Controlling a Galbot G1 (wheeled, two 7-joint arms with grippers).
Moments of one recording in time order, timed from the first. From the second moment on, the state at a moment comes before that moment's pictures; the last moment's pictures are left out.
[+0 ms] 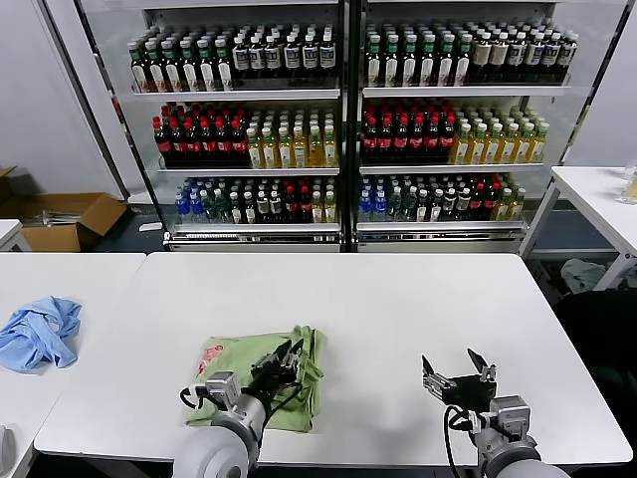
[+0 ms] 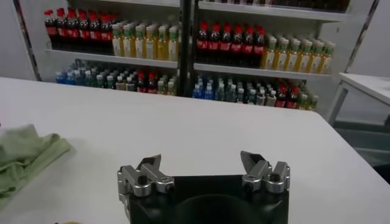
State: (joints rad) left arm 1.29 -1.33 -0.21 -2.07 -0.61 0.50 -0.26; right arm -1.52 1.07 0.46 2.30 0.44 -0.58 0.31
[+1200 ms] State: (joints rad) left arm 1.45 -1.26 -0.56 -1.95 -0.40 0.47 -0.13; right arm -1.52 1.09 0.44 2.33 0.42 -0.58 0.29
